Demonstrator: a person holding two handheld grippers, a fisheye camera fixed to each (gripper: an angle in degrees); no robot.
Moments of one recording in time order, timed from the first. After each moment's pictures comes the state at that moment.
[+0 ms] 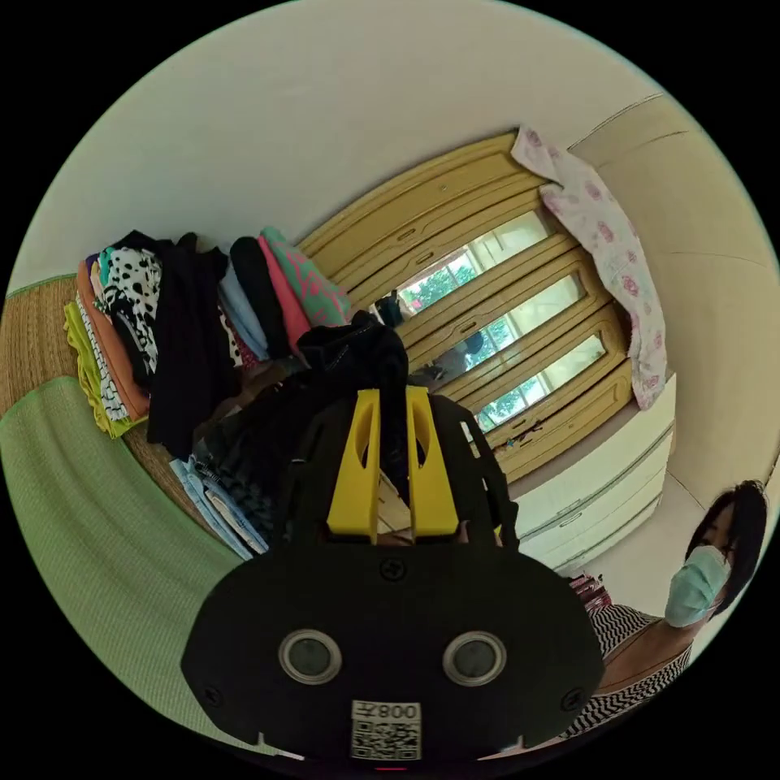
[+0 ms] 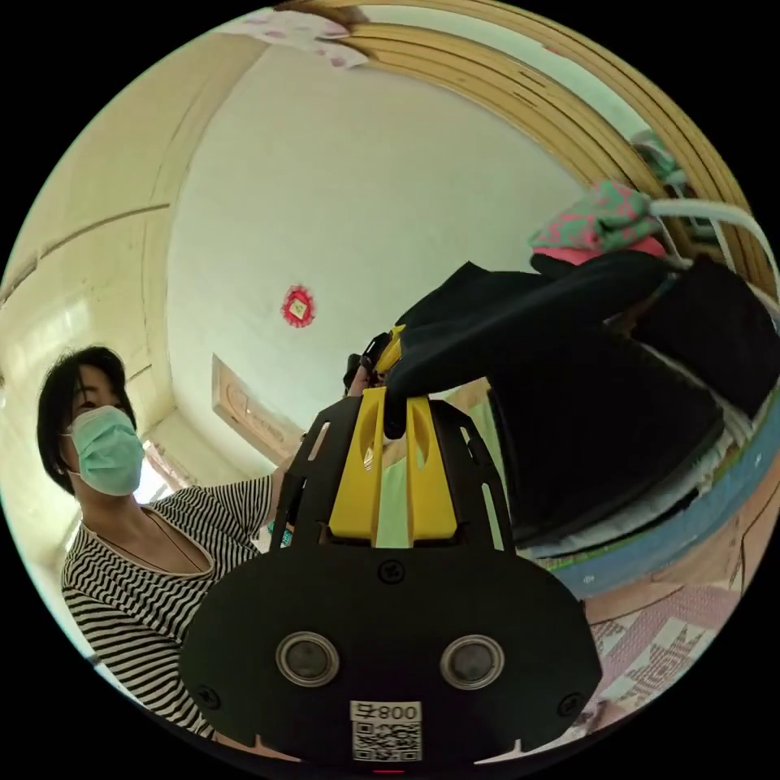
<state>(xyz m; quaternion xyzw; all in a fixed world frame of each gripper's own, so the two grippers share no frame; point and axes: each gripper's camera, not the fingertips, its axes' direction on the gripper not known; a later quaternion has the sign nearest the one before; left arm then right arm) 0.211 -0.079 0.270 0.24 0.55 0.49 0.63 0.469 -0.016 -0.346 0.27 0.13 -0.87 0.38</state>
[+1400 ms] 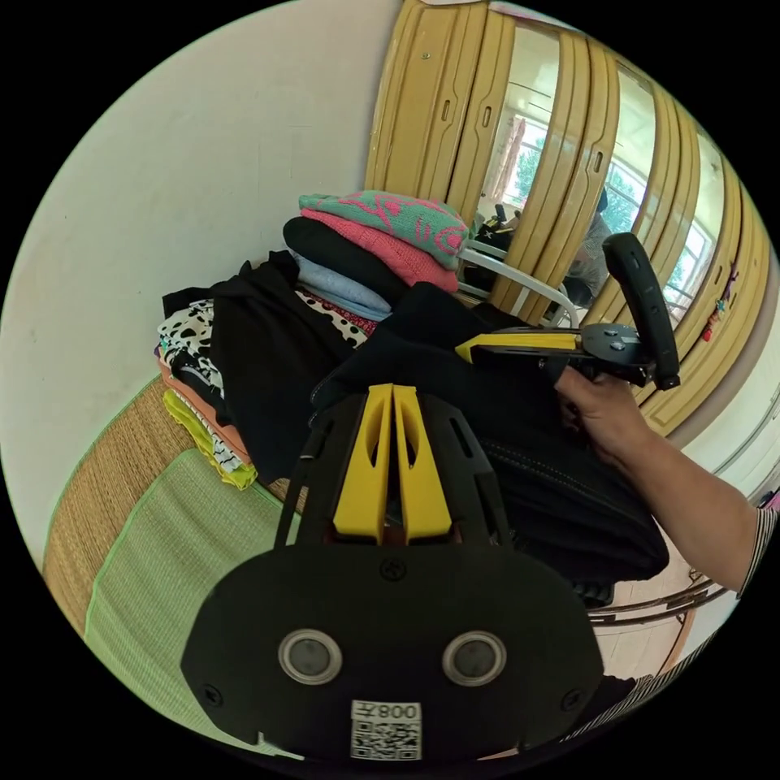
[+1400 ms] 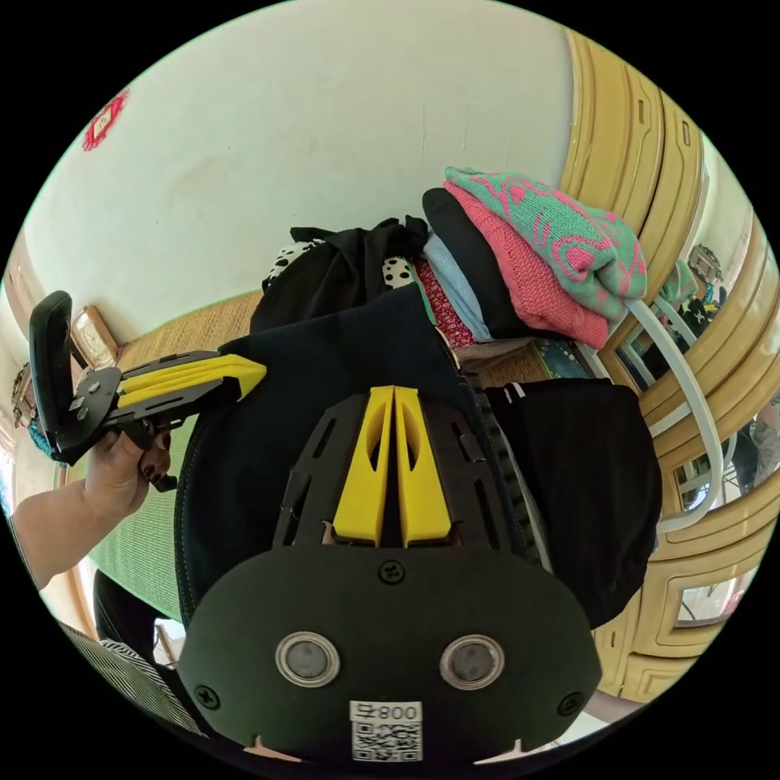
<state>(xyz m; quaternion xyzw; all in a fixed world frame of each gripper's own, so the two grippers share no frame) 0.568 -0.191 0.784 0.46 0.20 0.52 0.69 0.250 -0.058 -0.325 0.52 0.48 -0.69 0.14</state>
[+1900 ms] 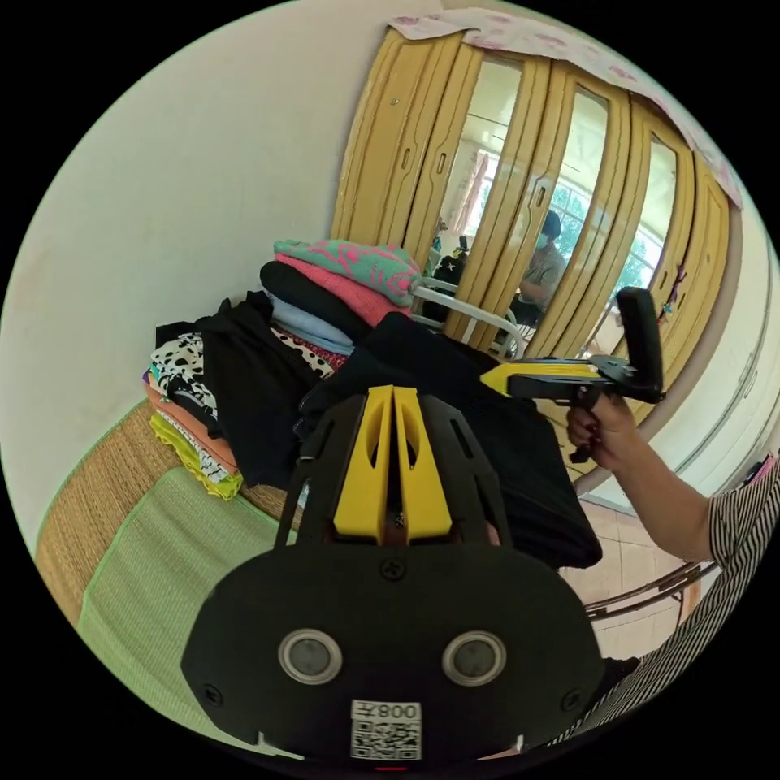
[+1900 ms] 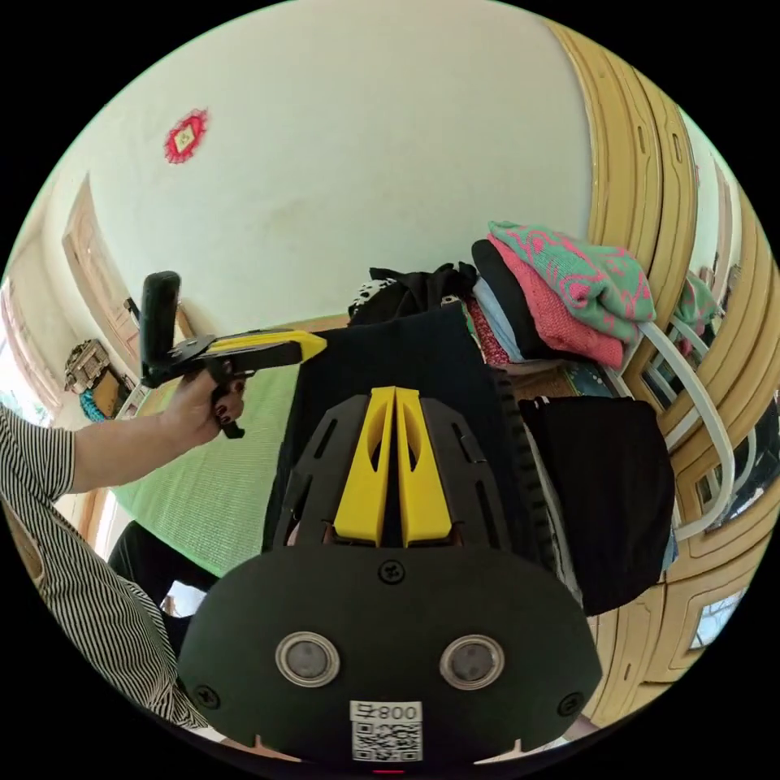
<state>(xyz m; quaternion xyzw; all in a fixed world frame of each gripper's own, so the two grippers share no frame) 0.526 -0.170 0.866 0.49 0.24 0.55 0.64 0.351 -0.031 -0.402 0.43 0.42 -0.79 0.13</state>
